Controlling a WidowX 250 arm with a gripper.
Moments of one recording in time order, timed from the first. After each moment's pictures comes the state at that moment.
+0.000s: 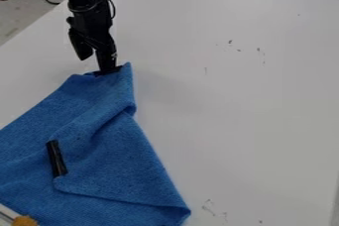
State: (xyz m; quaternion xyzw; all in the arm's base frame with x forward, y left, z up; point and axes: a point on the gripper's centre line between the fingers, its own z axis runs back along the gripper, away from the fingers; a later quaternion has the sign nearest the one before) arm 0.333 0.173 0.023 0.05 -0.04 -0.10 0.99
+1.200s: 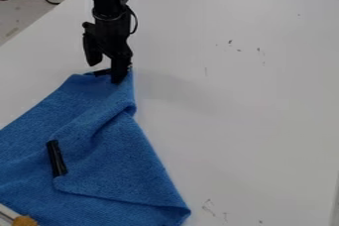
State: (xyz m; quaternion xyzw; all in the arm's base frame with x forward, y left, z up) arm 0.335 0.151 0.012 0.09 0.00 -0.10 0.99
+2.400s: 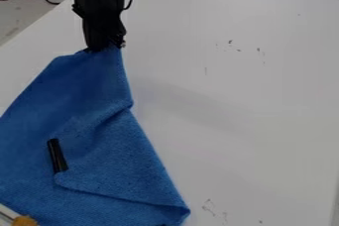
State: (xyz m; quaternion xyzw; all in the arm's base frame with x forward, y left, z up) arm 0.322 0.147 0.078 0.15 -0.06 -0.11 0.98
